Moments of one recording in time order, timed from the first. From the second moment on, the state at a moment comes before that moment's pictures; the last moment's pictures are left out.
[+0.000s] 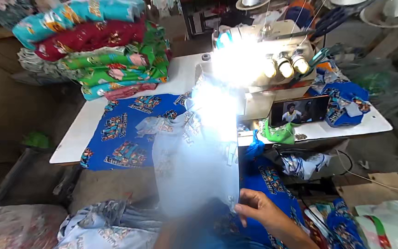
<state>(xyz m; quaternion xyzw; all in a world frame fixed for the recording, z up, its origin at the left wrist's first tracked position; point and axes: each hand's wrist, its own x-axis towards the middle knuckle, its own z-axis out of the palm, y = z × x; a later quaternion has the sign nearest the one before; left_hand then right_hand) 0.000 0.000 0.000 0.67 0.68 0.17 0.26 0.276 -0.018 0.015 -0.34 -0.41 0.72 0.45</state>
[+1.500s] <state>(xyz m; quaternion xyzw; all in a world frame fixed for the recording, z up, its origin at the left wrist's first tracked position) -0.064 0.149 0.089 0.68 0.60 0.41 0.13 0.284 0.114 0.056 -0.46 -0.48 0.46 0.58</state>
